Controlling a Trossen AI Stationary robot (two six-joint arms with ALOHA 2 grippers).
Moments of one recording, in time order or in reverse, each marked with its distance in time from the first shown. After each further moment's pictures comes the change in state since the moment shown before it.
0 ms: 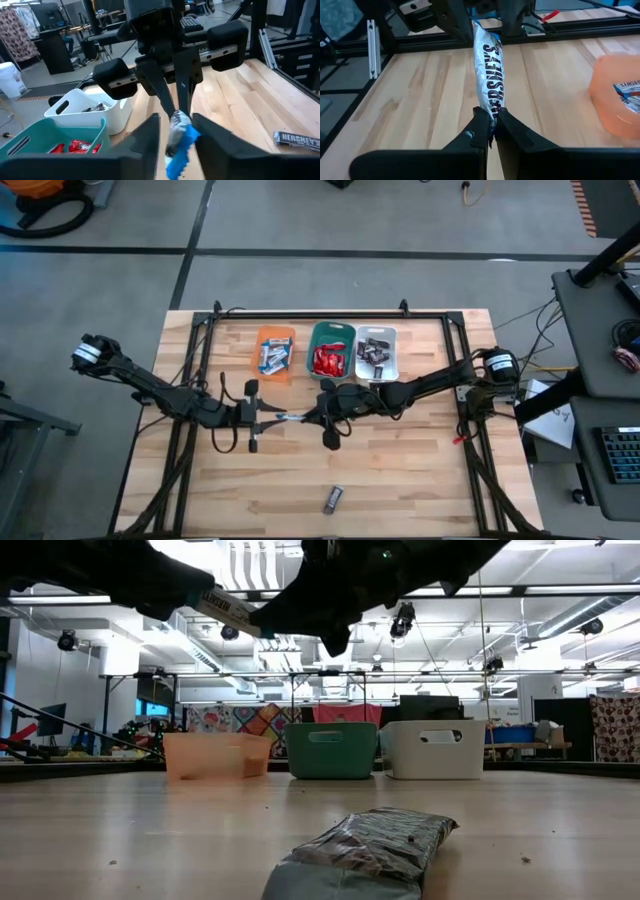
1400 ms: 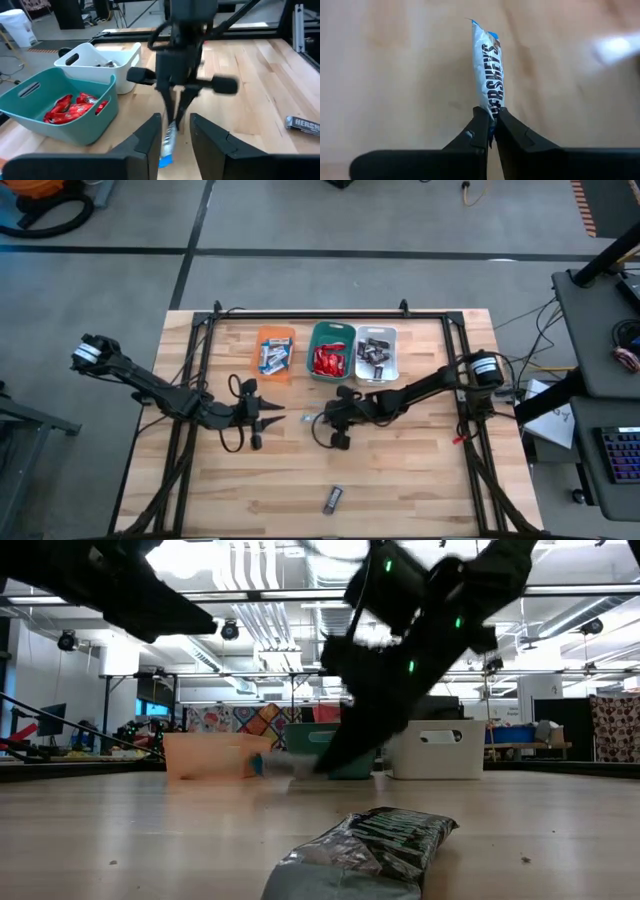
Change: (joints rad) left arm 0.000 0.000 0.047 -0.251 -0.085 -0.235; right arm -0.008 0.131 -0.112 -0.178 0.170 0.045
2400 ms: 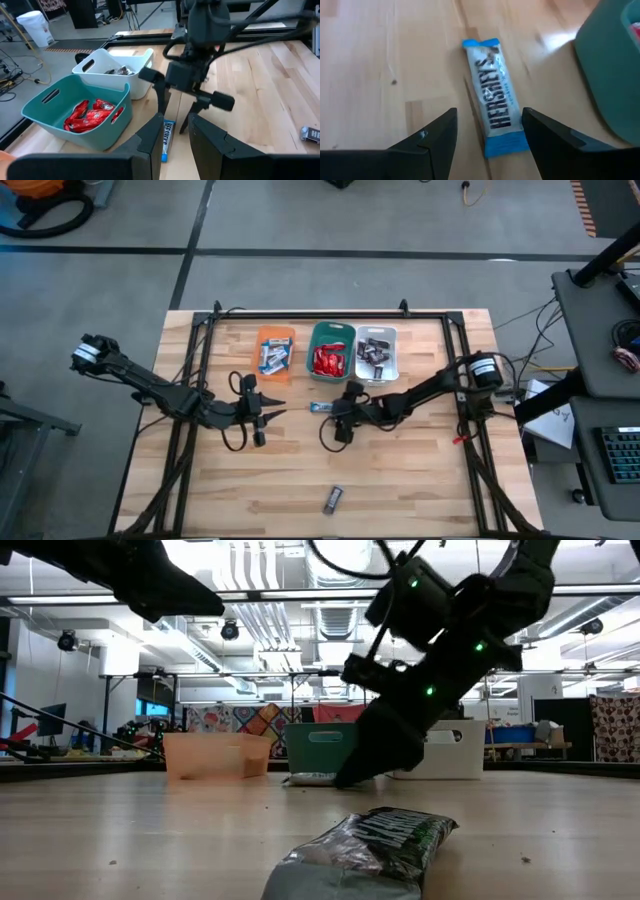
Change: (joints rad) left arm 0.000 0.000 0.111 -0.138 -0.062 0.003; right arm 0.016 -0.015 -0.122 0.115 0.211 -0.047
